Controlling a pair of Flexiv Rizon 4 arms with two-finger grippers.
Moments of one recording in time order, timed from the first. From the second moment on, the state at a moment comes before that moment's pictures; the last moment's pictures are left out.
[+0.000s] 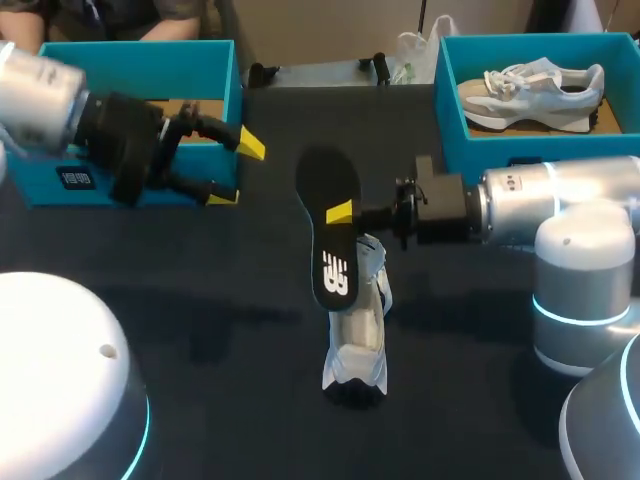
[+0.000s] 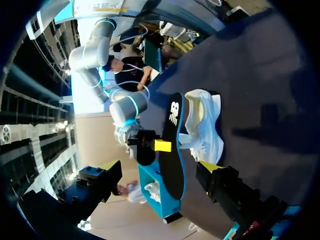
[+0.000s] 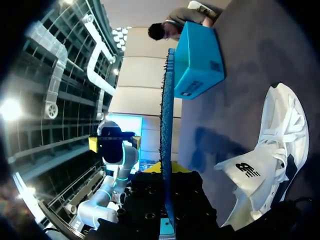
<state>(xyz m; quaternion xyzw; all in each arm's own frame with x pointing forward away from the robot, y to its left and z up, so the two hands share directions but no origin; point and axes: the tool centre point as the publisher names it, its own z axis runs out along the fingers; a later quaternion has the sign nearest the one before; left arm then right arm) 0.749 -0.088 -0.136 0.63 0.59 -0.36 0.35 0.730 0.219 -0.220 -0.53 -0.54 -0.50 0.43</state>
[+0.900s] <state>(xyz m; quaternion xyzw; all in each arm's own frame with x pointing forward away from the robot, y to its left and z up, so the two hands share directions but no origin) 0.769 -0.117 -0.083 0.64 0.68 -0.31 0.17 0.729 0.221 -0.221 -0.53 -0.54 -0.50 0.43</state>
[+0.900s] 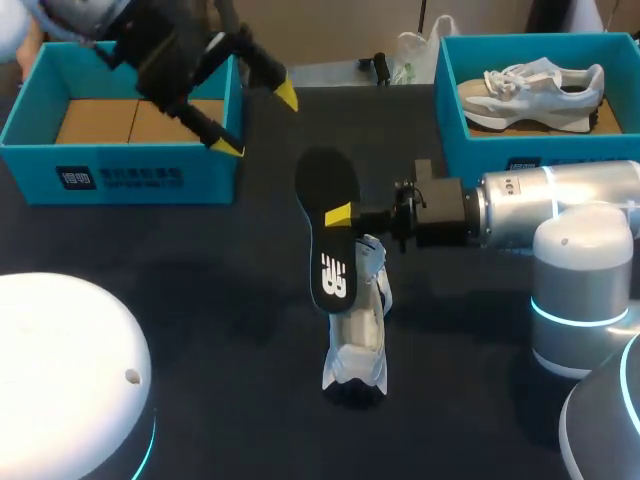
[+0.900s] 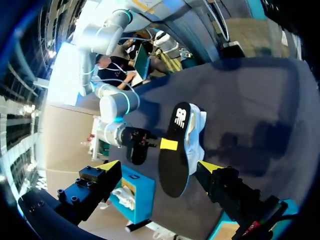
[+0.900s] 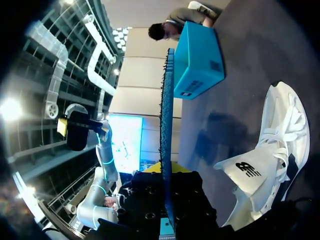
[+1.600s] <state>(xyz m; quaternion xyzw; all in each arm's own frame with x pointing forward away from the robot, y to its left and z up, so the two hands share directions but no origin) 0.792 -0.154 -0.095 0.68 0.70 -0.22 0.04 0.730 0.222 -0.221 -0.53 -0.54 -0.50 0.43</state>
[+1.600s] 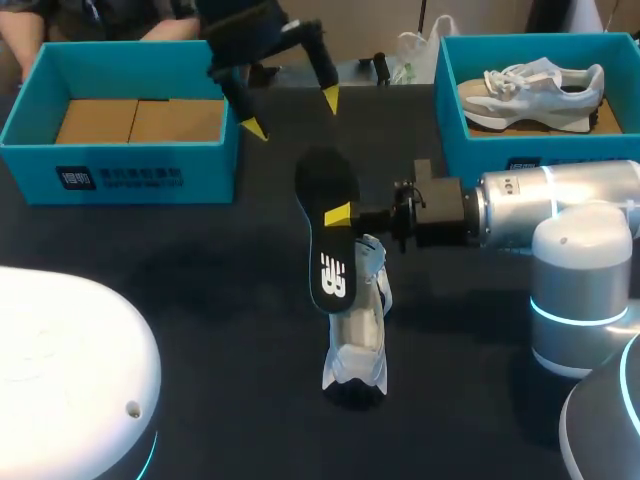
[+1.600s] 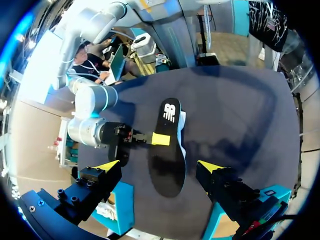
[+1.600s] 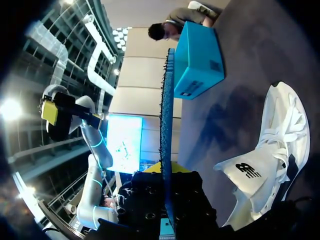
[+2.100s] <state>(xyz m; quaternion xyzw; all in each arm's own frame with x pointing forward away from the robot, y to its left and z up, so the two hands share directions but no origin) 0.804 -0.170 -0.107 0.70 0.70 -0.15 -0.03 0.730 0.222 -0.221 -0.53 -0.54 -0.50 0.43</state>
